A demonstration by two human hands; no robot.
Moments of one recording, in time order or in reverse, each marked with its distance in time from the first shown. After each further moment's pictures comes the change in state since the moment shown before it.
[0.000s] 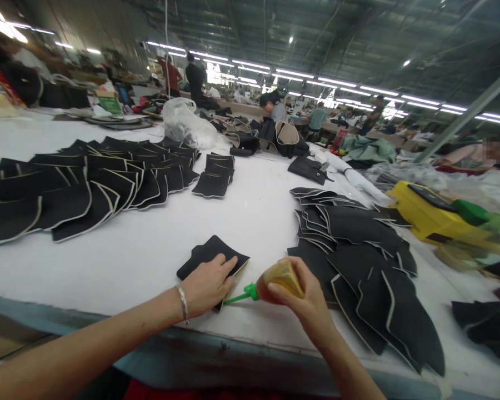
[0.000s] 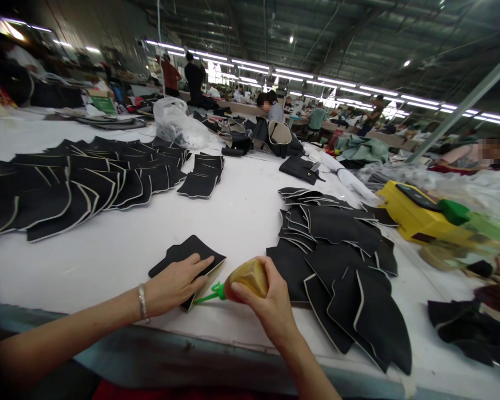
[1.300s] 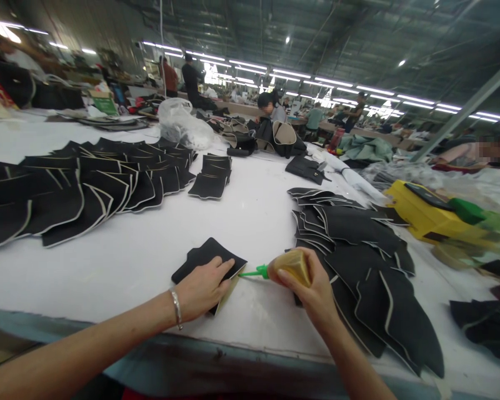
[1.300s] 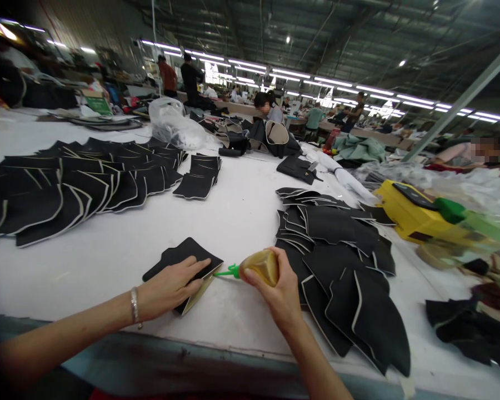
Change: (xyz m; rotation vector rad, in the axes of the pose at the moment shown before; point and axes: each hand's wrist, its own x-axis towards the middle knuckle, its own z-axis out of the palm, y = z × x) left_hand 0.003 -0.004 0.001 -0.088 -0.025 0.007; right_hand 0.010 0.010 -0.017 -0.093 0.141 -0.057
